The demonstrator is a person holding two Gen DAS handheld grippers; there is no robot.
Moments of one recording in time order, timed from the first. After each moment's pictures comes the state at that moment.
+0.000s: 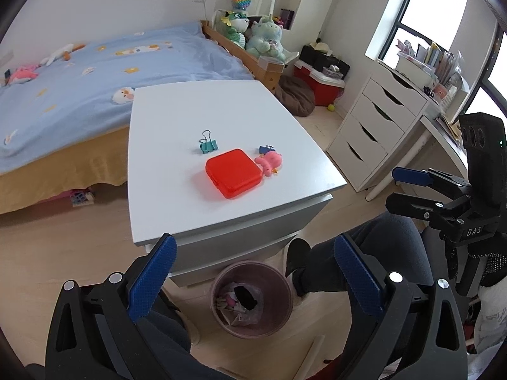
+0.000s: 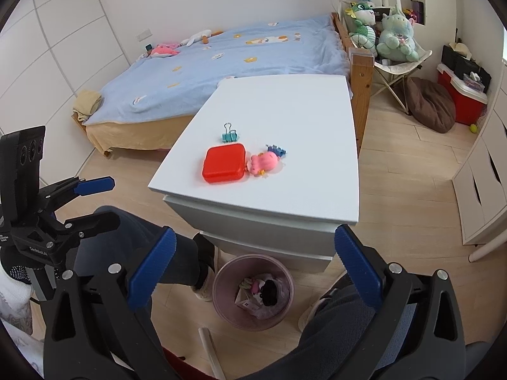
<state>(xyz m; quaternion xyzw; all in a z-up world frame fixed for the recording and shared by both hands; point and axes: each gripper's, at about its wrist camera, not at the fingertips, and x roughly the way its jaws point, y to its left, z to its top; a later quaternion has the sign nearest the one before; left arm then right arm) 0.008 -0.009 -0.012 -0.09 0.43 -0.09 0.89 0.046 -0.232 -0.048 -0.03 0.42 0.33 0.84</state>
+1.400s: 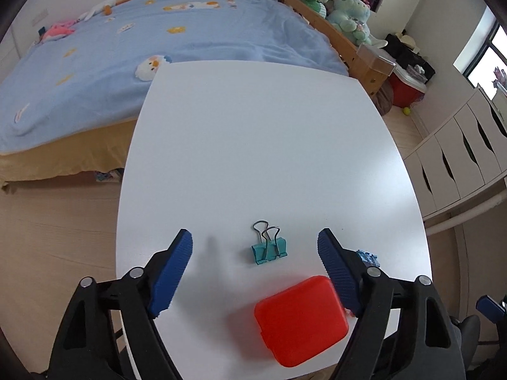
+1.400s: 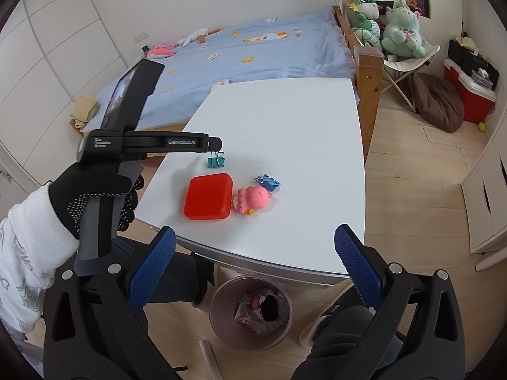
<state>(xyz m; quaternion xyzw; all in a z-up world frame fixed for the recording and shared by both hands) 0.206 0.025 -0.071 -0.13 0.53 0.06 0.84 0.108 -0.214 -0.056 -0.02 0.44 0.33 0.83</state>
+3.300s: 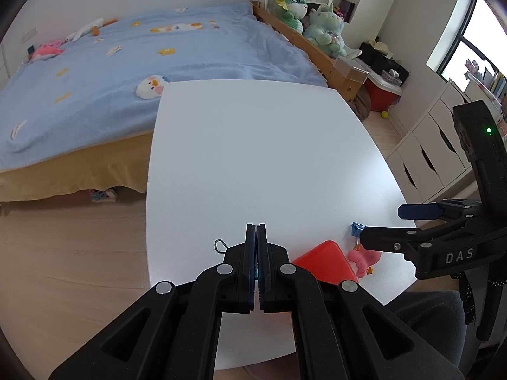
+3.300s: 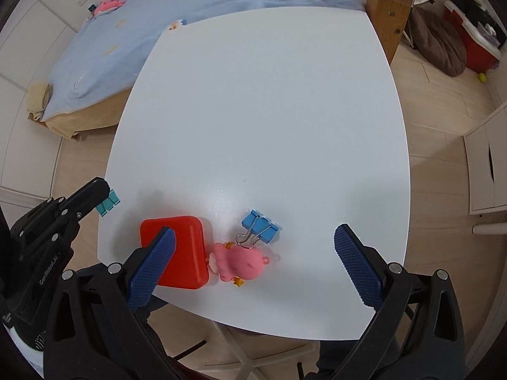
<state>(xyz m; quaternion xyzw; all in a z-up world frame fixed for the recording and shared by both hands) 0.161 0.045 -0.050 -0.11 0.48 0.01 0.87 0.227 -0.118 -0.115 -0.04 0.62 0.25 0.74</state>
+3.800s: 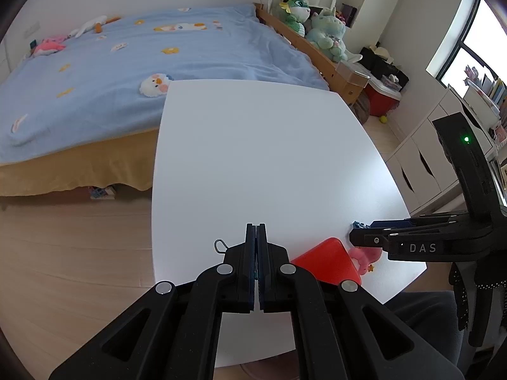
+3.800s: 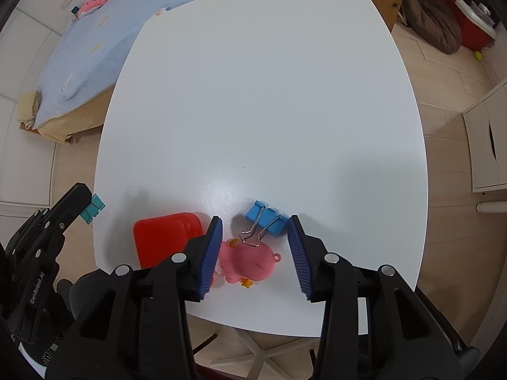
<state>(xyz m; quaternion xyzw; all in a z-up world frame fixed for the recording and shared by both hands) 0.154 0.051 -0.051 -0.12 0.48 0.01 0.87 0.229 -0.110 -0.129 -0.03 0.64 0.23 0.73</state>
